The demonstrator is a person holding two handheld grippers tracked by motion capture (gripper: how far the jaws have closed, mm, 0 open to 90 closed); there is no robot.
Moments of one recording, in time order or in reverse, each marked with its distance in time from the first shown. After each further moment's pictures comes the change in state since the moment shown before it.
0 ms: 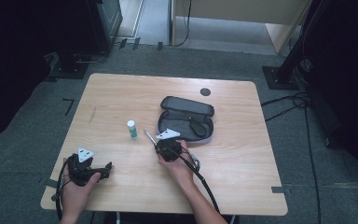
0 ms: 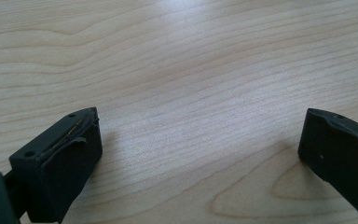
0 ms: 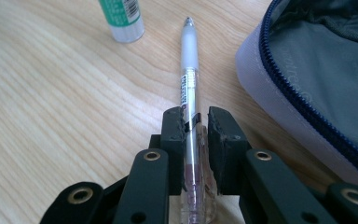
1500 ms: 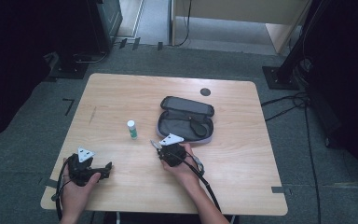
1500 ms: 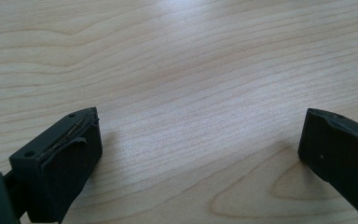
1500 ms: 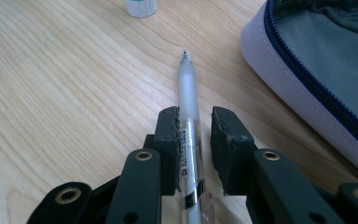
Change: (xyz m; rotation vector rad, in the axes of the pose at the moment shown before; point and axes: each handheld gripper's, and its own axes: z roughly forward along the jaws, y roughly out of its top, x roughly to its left) left arm 0.000 0.000 0.000 0.000 0.000 -0.001; right arm -0.001 -0.015 -0.014 -0.001 0.016 -0.052
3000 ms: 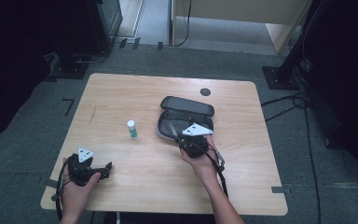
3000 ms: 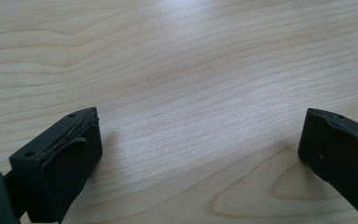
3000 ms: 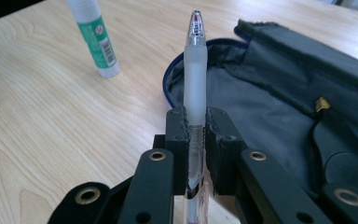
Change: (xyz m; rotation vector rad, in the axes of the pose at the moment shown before) left arm 0.000 0.000 0.000 0.000 0.000 0.001; right arm -0.049 0.013 -0.069 -0.147 -0.010 0.068
